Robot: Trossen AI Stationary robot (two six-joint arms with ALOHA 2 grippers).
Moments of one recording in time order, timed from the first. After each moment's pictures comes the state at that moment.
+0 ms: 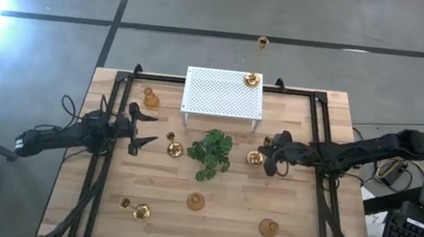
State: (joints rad) left arm 0.21 0.02 0.01 0.02 0.06 0.14; right arm 0.09 0.96 0.30 0.03 0.36 0.57
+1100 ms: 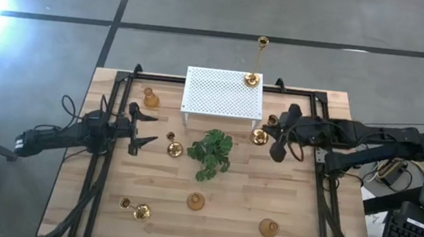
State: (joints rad) left arm 0.21 0.02 0.01 0.02 0.06 0.14; right arm 0.05 0.99 1.00 -0.60 0.37 0.30
